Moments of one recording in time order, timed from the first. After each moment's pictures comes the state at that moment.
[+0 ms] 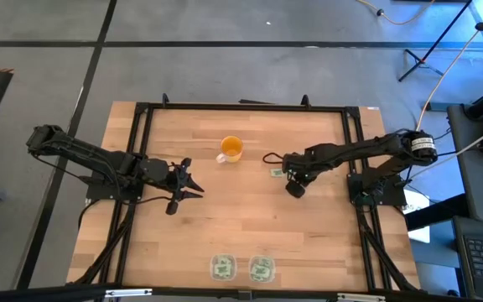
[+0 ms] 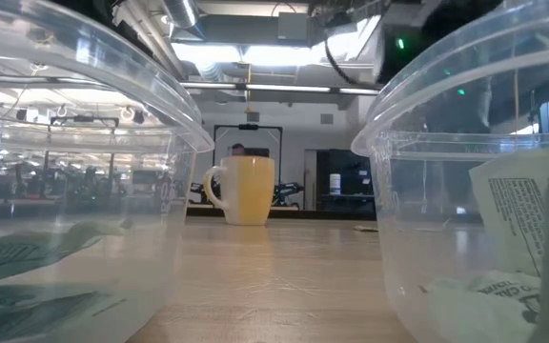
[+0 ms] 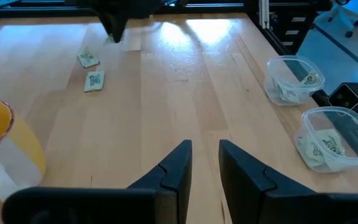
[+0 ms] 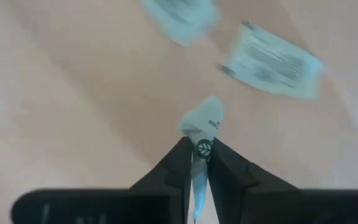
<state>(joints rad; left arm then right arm) -0.23 0.87 0.50 -0.10 -0.05 -0.10 -0.05 1.49 0.86 -0.82 0.05 0.62</state>
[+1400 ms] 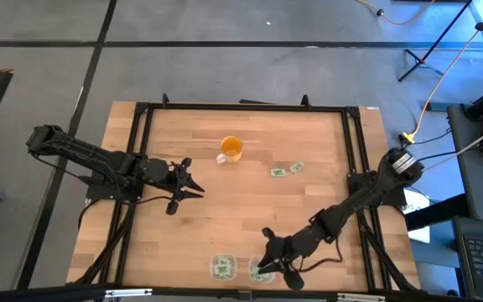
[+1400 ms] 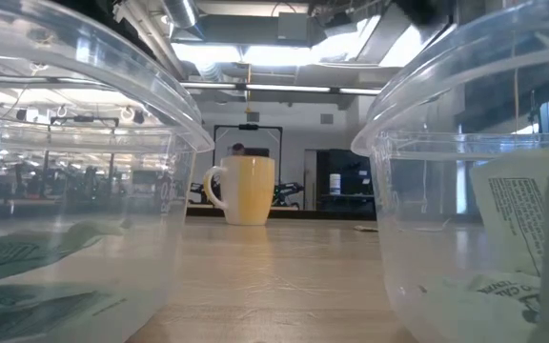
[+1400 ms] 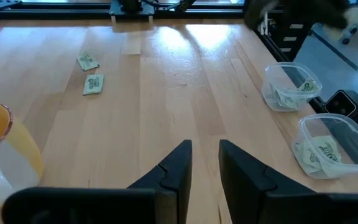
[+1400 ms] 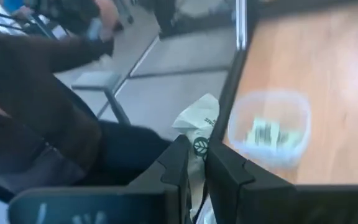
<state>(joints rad) -0.23 0.87 0.50 -0.08 -0.05 -0.12 0.64 1.76 1.00 0.43 0.05 0.45</state>
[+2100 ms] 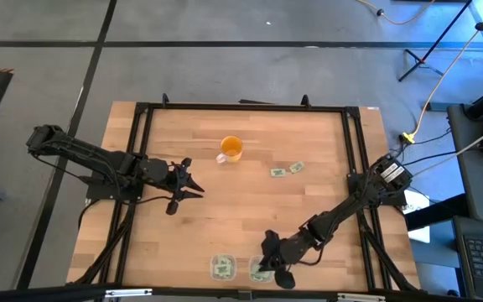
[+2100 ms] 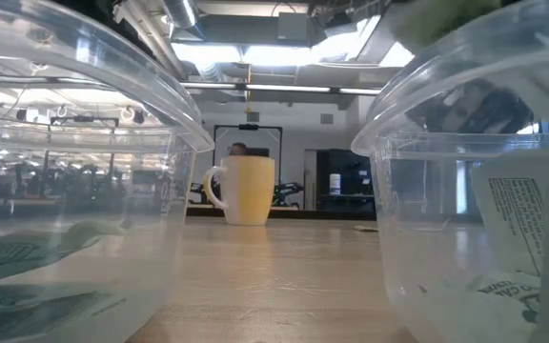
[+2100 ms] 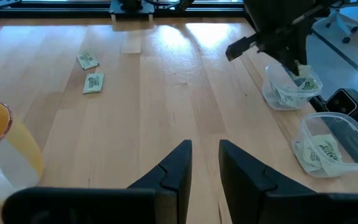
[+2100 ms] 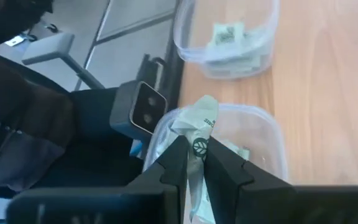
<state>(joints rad) -0.23 0.87 0.50 -0.08 -0.05 -0.12 0.64 1.88 1.00 0.31 0.05 0.67</state>
